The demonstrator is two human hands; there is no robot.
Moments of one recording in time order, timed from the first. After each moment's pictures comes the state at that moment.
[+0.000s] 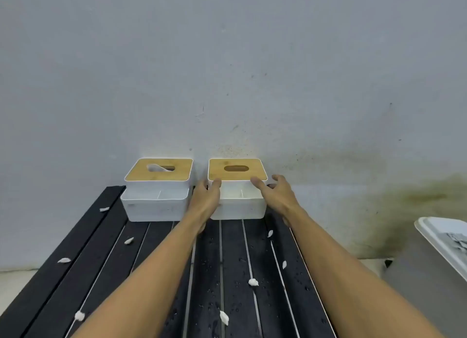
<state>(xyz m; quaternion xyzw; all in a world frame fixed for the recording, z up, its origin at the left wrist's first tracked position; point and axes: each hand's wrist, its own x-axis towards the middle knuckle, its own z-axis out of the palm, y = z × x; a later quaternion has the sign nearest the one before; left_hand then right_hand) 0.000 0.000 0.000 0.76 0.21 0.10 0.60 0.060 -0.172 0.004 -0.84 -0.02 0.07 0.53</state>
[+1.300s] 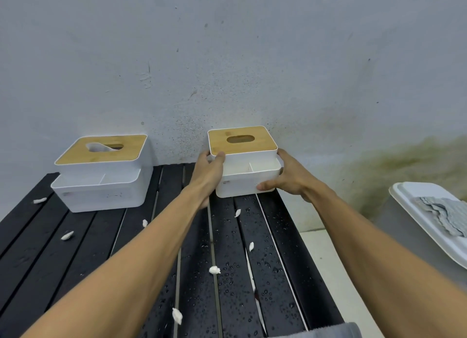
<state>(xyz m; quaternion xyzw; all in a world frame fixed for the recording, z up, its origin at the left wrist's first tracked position) 0.062 -0.073 -0.021 0.71 0.15 0.06 0.69 0.109 -0.281 -0.022 -0.86 -0.12 0.08 0.48</state>
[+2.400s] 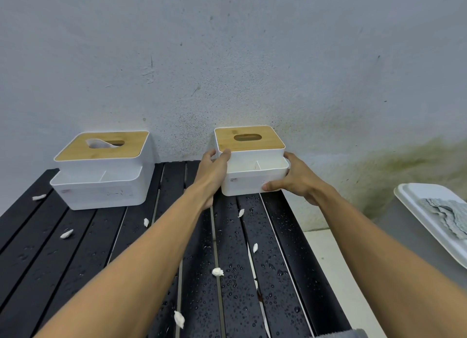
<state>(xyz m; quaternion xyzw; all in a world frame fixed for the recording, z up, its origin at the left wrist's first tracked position) 0.064 -0.074 -0.025 0.69 0.15 0.05 0.71 0.114 -0.284 -0.031 -0.86 -0.07 0.10 0.49</state>
